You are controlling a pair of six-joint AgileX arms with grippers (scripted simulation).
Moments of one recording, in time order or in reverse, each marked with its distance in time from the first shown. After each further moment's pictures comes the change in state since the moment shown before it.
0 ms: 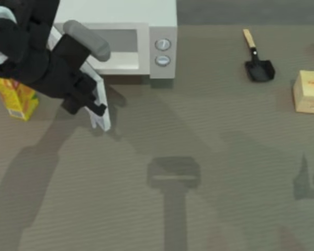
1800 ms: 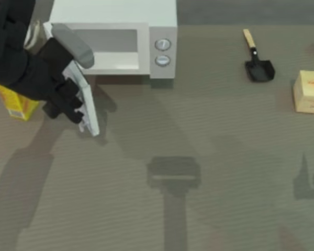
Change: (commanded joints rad) left arm 0.081 -0.022 -0.014 -0.056 0.088 0.188; right arm 0.000 0.000 0.000 0.000 0.000 0.000
